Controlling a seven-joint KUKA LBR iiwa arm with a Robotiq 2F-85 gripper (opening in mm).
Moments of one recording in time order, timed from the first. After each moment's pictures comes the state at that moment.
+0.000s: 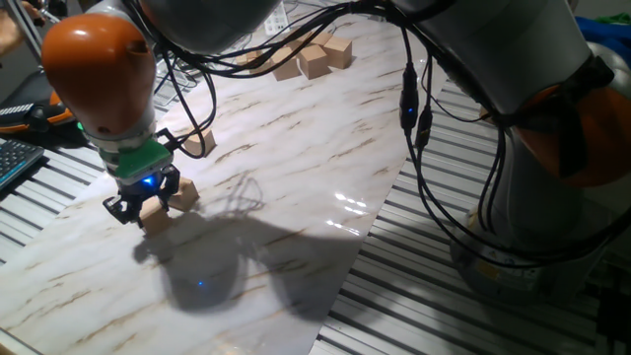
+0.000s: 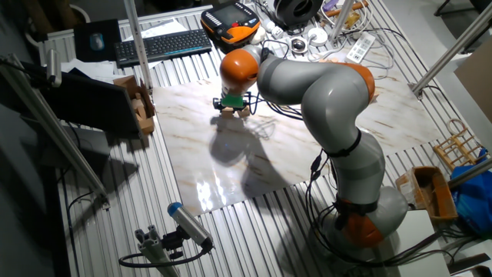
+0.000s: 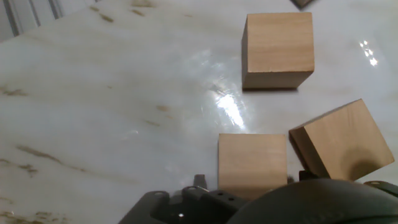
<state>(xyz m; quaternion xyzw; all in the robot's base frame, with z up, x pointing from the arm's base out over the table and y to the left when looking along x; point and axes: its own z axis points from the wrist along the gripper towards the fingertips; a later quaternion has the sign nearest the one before) 0.638 0.239 0.051 0.17 0.98 0.02 0.08</state>
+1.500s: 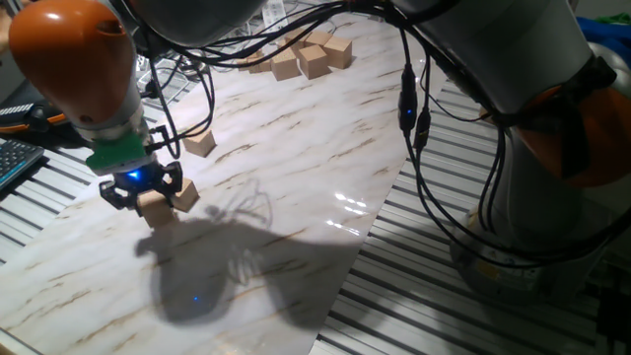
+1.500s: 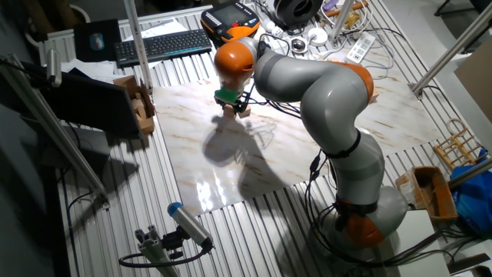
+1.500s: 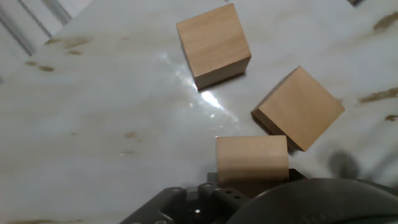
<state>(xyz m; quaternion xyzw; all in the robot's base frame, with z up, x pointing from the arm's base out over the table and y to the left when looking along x) 0.626 0.230 0.078 0.38 0.92 0.00 0.06</state>
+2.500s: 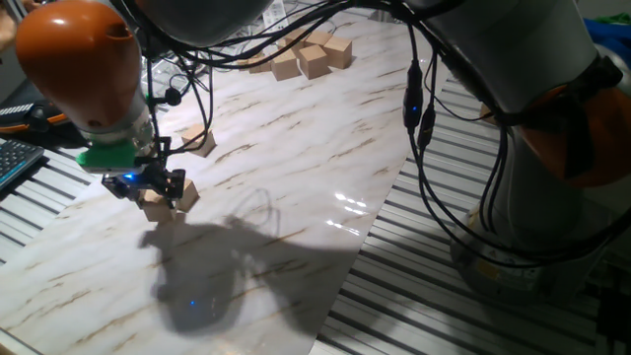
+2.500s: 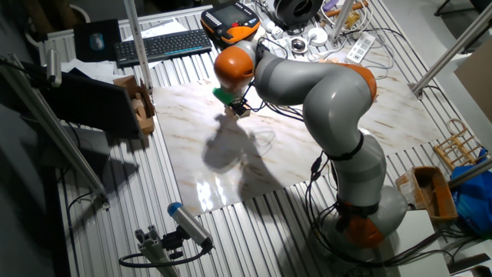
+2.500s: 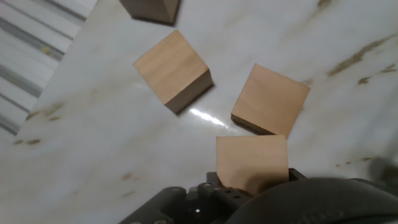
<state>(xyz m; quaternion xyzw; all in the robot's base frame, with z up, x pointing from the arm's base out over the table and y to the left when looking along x) 0.622 0.227 0.081 0.53 0.84 0.00 0.08</state>
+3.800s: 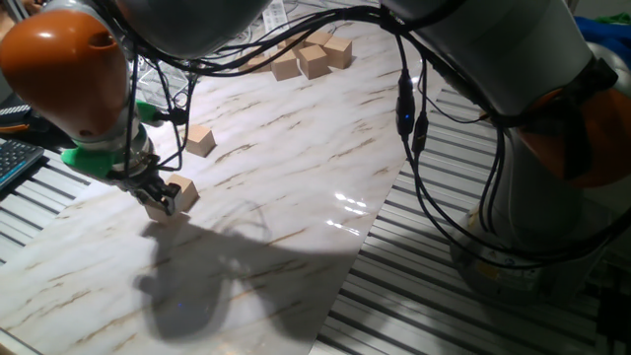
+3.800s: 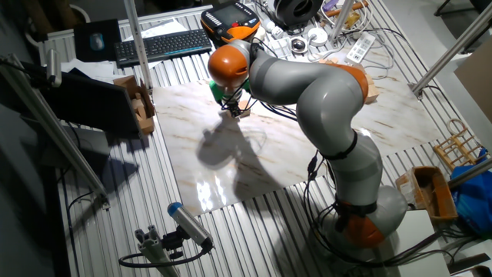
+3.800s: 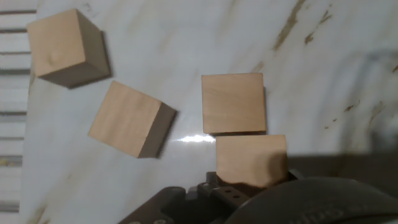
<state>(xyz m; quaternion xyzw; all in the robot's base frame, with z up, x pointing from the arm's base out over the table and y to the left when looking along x) 0.625 0.225 0.072 0.70 0.70 -0.01 0.09</state>
